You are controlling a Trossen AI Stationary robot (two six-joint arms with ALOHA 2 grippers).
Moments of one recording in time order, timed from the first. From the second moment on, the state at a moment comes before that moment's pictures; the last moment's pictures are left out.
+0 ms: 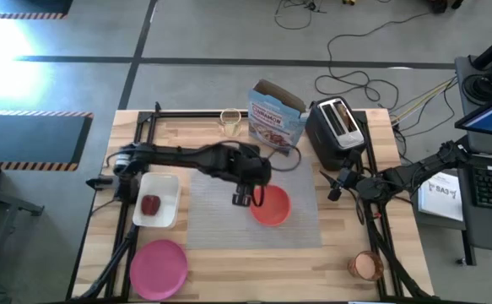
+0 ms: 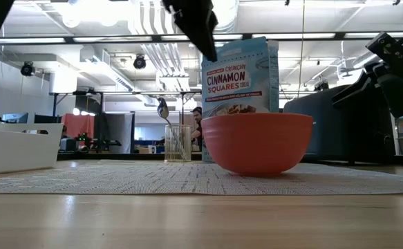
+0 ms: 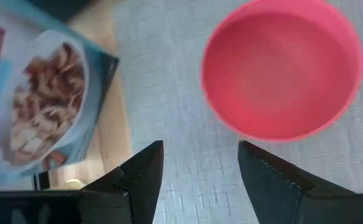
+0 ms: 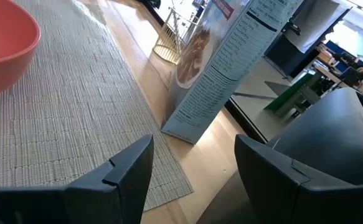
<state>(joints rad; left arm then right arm) -0.06 1.93 1.89 -1.09 -0.25 0.20 0.37 0.35 0.11 -0.30 0.94 -0.06</state>
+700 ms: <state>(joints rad) 0.35 1.35 0.93 0.17 -0.07 0.29 0.37 0.35 0.11 -0.30 0.94 -0.05</state>
